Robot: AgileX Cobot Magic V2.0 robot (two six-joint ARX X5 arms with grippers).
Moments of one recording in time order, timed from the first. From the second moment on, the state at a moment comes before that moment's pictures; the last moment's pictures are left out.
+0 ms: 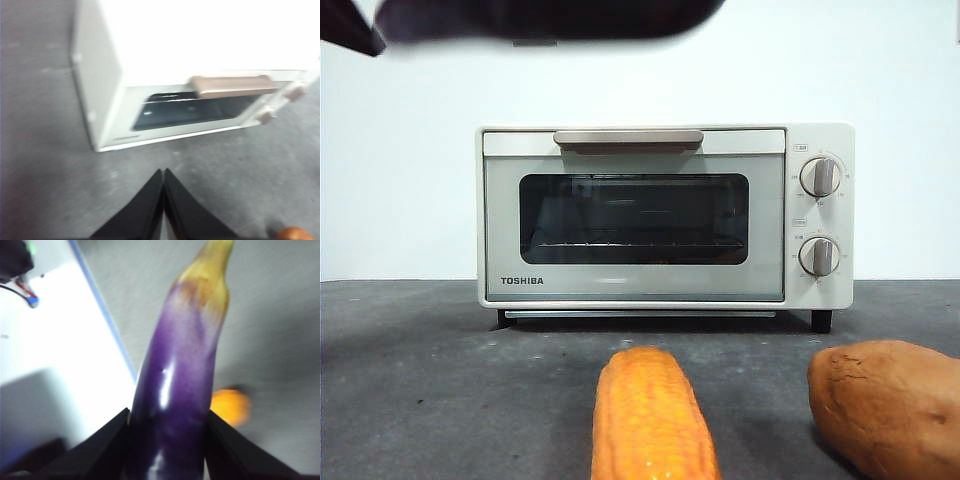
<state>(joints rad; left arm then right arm) -0.18 0.90 0.89 -0.49 0.39 -0.17 1.15 1.75 1.89 -1.35 -0.06 0.06</state>
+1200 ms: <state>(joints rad) -0.54 1.70 1.58 -0.63 0.23 -0.06 1.23 0.98 1.53 -1.35 0.52 0.21</state>
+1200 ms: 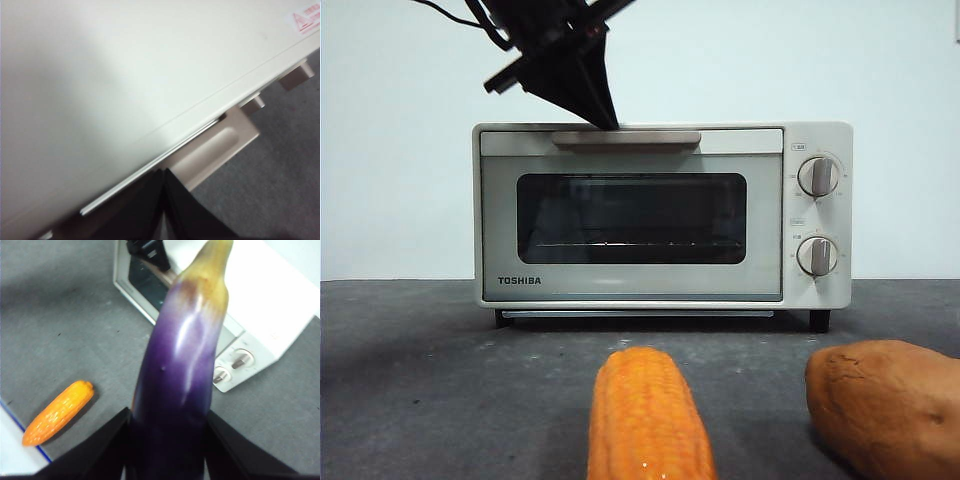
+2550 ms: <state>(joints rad) -0.70 1.72 1.60 -0.95 0.23 0.04 1.23 1.04 1.50 -1.35 0.57 0.26</state>
